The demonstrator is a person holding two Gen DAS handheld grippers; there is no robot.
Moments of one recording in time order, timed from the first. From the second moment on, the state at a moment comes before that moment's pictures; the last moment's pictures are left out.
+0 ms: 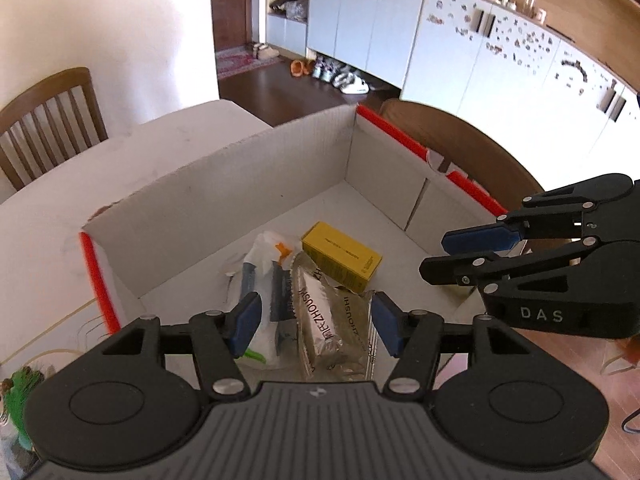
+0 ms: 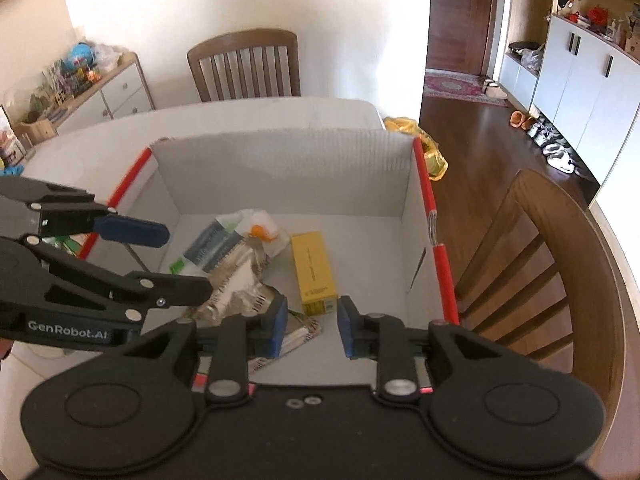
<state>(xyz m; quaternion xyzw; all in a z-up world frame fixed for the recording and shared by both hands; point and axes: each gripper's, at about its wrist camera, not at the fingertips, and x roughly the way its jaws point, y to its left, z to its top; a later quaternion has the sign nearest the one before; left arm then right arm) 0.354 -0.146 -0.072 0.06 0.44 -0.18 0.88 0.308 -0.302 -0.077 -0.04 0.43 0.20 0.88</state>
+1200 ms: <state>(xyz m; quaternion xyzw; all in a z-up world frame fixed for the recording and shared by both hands) 0.242 0.021 -0.023 -0.04 0.36 -0.08 0.93 0.232 -0.200 -0.031 0.00 0.38 0.19 0.90</state>
